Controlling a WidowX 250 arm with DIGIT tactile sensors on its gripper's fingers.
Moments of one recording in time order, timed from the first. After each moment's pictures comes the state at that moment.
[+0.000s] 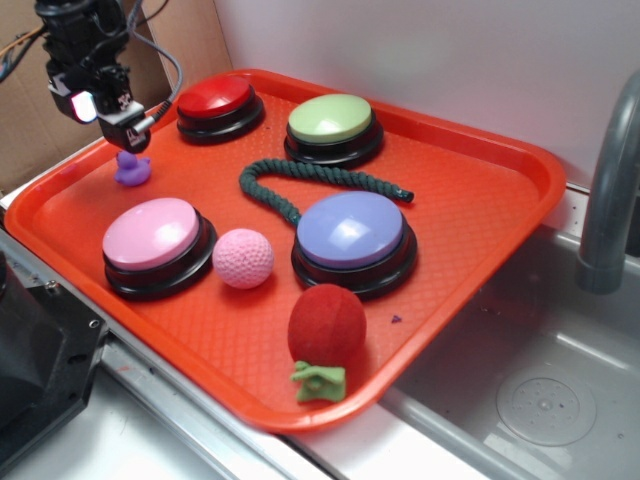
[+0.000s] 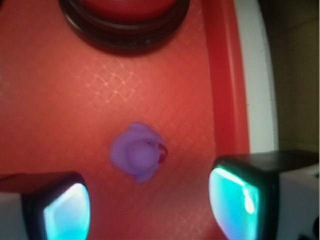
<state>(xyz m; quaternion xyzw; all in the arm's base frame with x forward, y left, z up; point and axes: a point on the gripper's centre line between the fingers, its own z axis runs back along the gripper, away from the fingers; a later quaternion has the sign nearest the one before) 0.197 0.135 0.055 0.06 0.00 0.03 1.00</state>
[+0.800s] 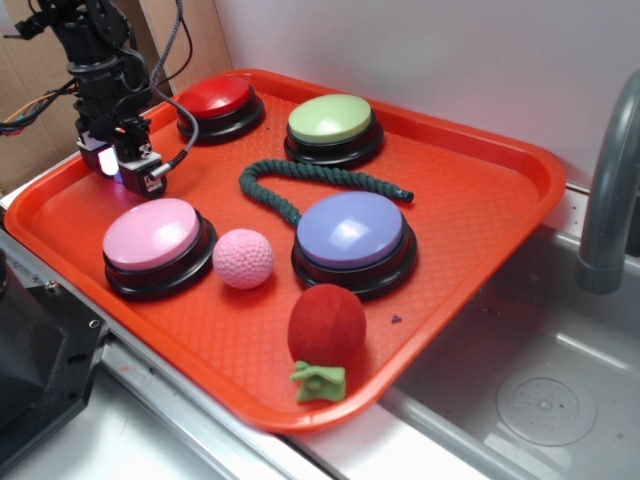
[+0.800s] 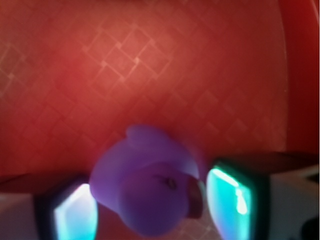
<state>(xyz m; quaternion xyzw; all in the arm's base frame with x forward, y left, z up) 0.198 0.138 0.011 0.00 0.03 0.04 1.00</state>
